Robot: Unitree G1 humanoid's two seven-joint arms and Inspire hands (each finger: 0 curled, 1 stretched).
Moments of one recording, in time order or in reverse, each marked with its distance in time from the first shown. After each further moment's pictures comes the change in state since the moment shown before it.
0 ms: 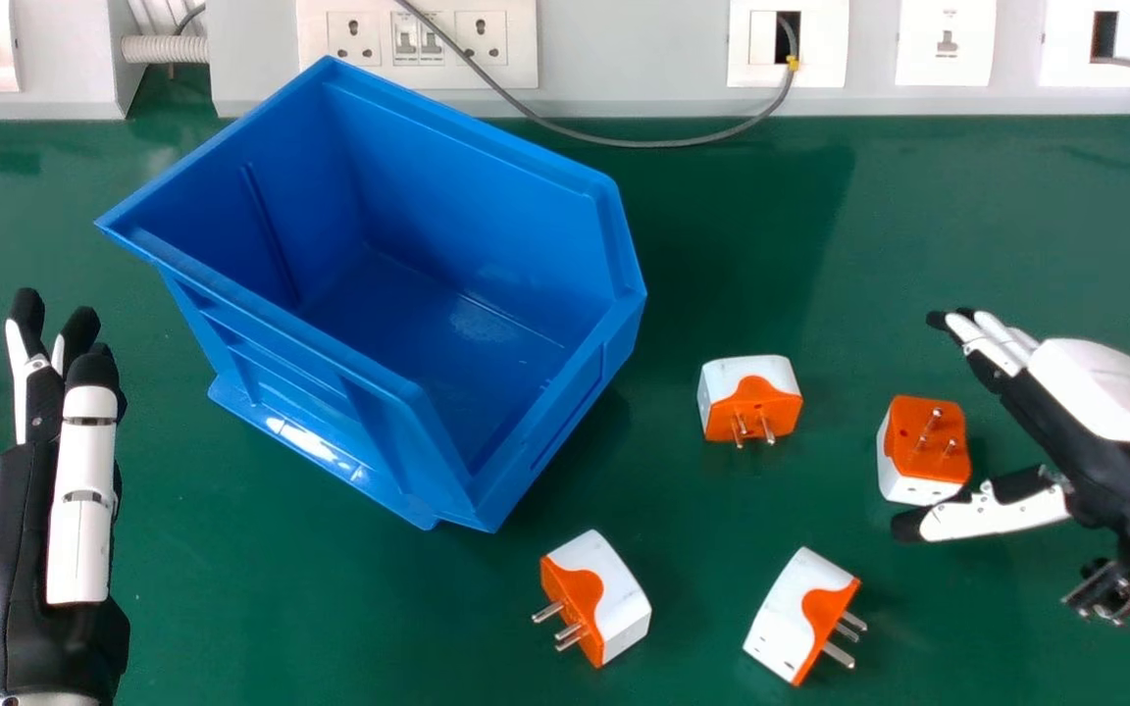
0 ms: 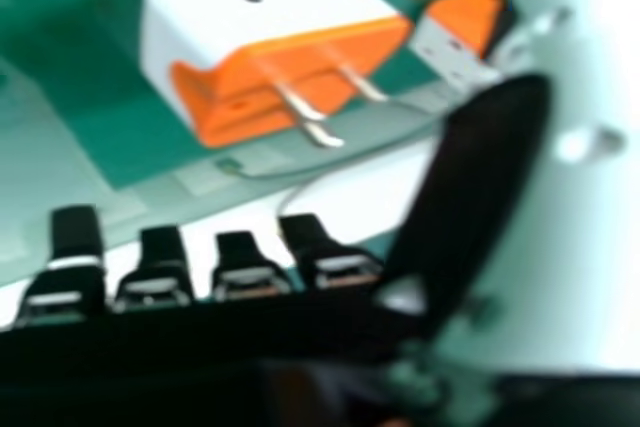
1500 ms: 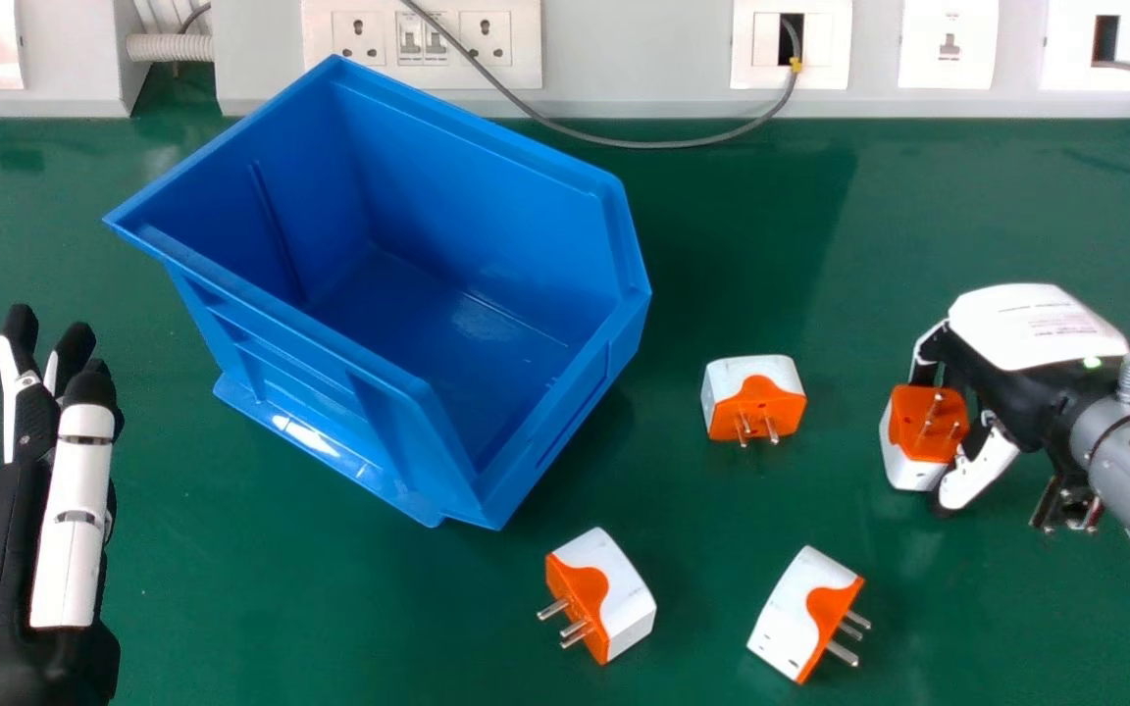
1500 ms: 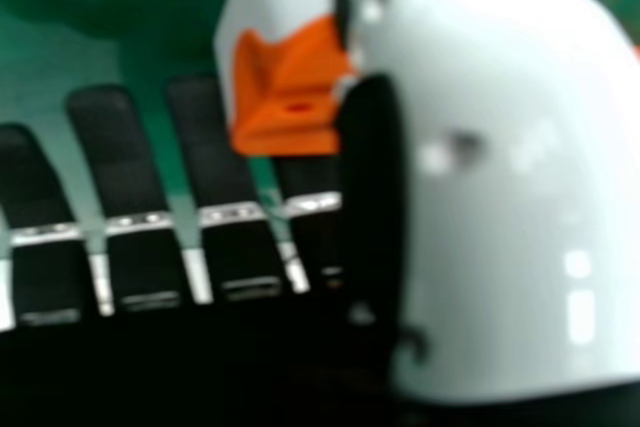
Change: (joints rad) left arm 0.064 -0.010 0.014 -0.058 -0.050 0.022 -0.037; right arm -0.365 0.025 0.342 0.300 -0.174 0.165 -0.051
